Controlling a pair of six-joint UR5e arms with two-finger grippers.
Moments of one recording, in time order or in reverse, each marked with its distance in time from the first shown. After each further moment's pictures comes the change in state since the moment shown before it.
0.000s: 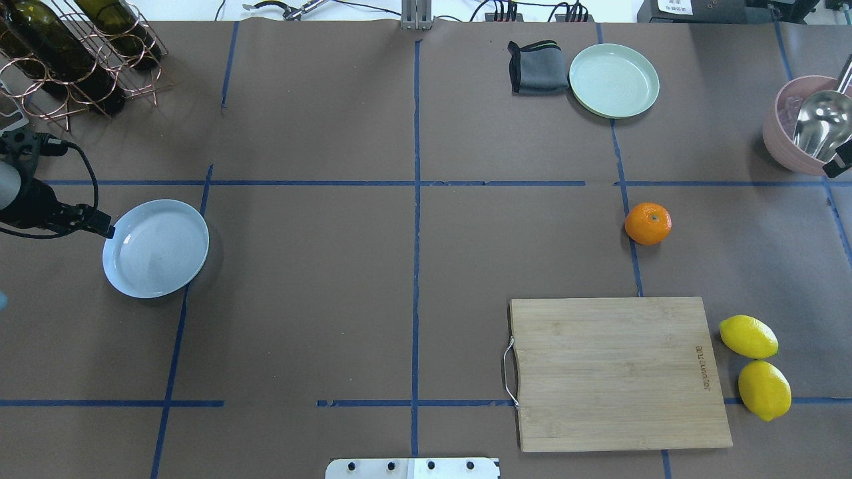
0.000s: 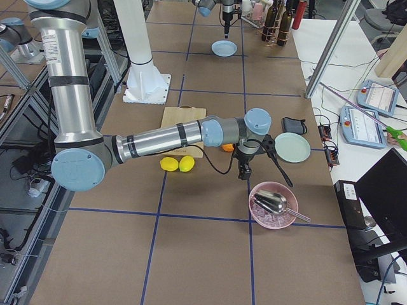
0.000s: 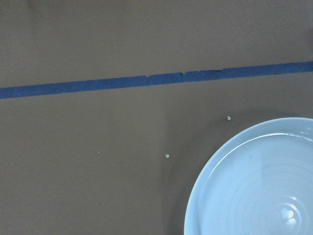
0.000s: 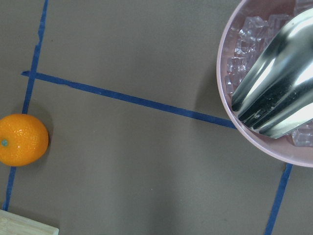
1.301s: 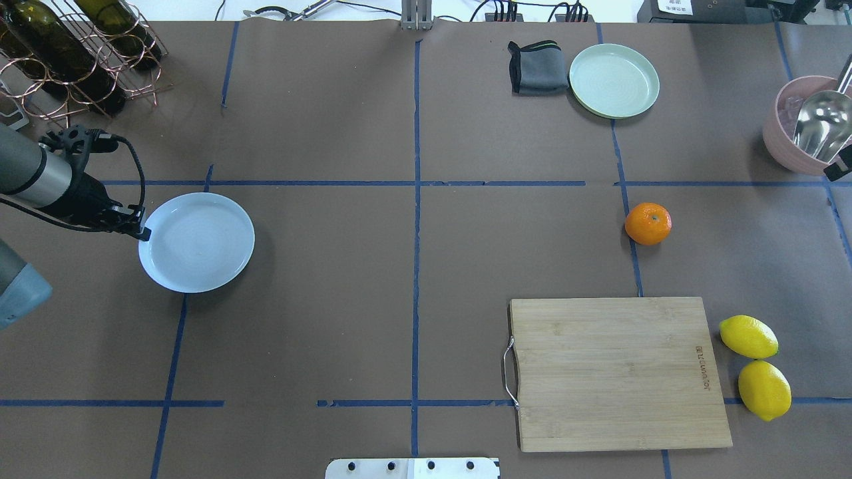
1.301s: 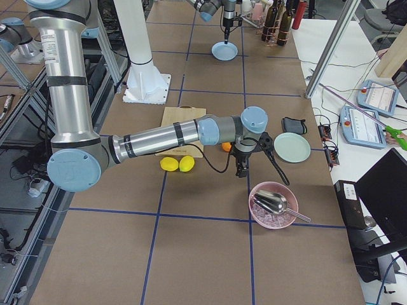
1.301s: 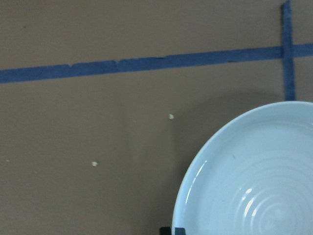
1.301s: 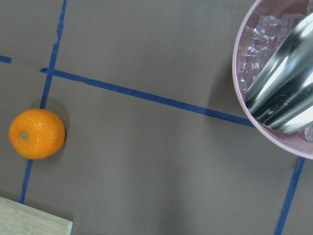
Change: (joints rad) left arm 0.046 -0.122 -0.030 -0.001 -0.131 -0.155; right arm 0.000 -0.025 0.061 -0.001 0.017 0.008
